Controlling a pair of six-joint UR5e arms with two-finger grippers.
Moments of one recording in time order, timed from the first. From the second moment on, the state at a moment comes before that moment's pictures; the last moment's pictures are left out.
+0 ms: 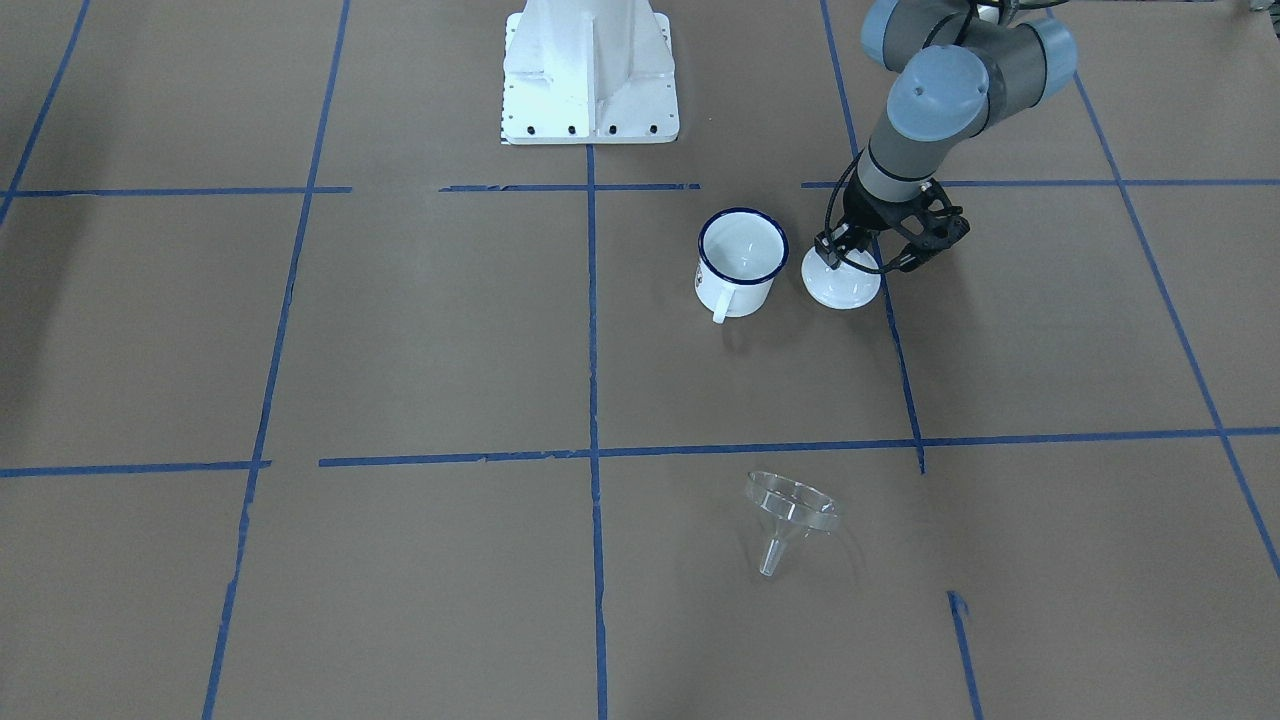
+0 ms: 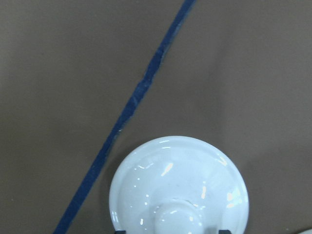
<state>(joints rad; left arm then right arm) -0.59 -1.77 -1.91 -1.65 -2.03 -1.64 1.57 -1.68 1.66 -1.57 2.29 0.01</state>
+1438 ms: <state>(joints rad) -0.60 -1.77 -1.92 -1.65 -1.97 -1.64 1.57 -1.68 1.66 -1.57 2.29 0.01</state>
